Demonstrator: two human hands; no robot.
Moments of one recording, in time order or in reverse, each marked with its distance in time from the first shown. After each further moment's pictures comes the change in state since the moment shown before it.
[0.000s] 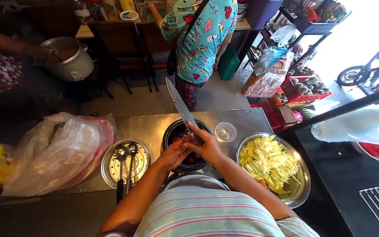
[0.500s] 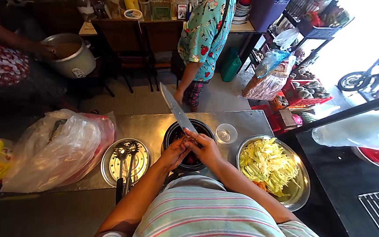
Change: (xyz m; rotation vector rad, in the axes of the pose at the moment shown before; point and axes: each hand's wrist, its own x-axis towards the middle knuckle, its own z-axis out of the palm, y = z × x) left_hand -0.002 -0.004 0.000 -0.021 0.048 0.088; right_hand -0.008 -0.004 0.013 -0.084 0.060 -0.076
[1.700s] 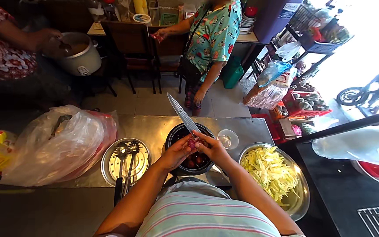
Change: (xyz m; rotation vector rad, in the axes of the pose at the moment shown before) left_hand 0.003 0.014 -0.001 0.134 -0.205 0.078; right_hand 0.010 0.022 -0.023 0.266 -0.168 -0.017
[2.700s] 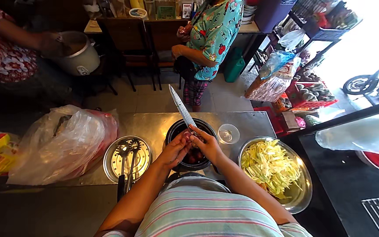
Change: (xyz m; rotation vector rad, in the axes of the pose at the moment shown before) left_hand -0.001 -0.003 0.006 -0.212 0.243 -0.082; right_hand 0.005 -0.004 0.023 0.050 0.085 0.220
